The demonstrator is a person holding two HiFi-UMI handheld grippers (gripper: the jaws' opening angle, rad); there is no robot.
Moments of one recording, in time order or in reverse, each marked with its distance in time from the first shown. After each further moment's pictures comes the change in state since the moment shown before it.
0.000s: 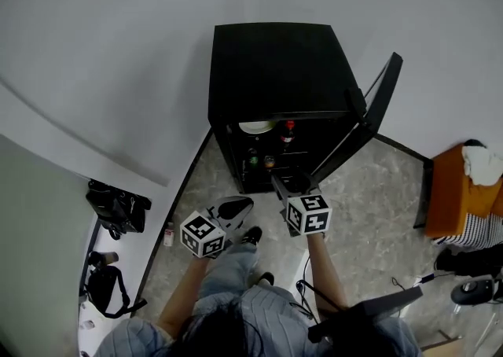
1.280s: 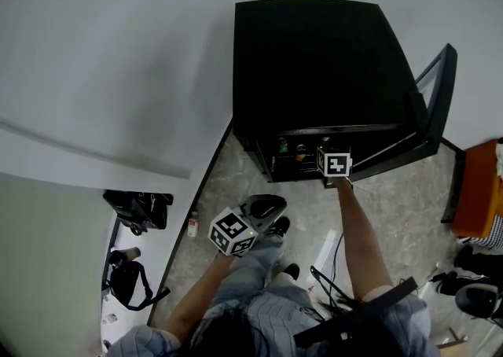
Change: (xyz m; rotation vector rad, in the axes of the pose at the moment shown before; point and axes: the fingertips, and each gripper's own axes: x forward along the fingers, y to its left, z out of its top) left arm 0.037 0.062 -0.037 -0.018 0.119 -0.066; right arm 0.197 -0.153 -0.067 -0.077 0.213 -0.225
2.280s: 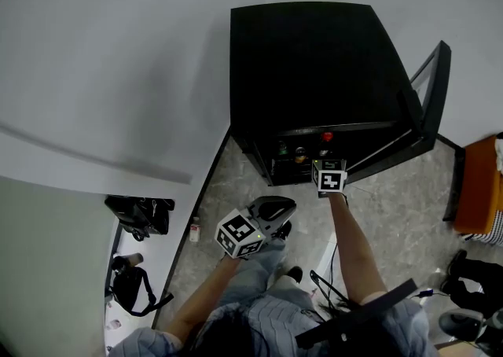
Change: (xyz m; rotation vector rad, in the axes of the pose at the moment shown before) left arm 0.014 -0.025 0.020 0.032 -0.028 -0.065; right arm -0.028 0.015 -0.005 -0.001 -0.109 -0.046
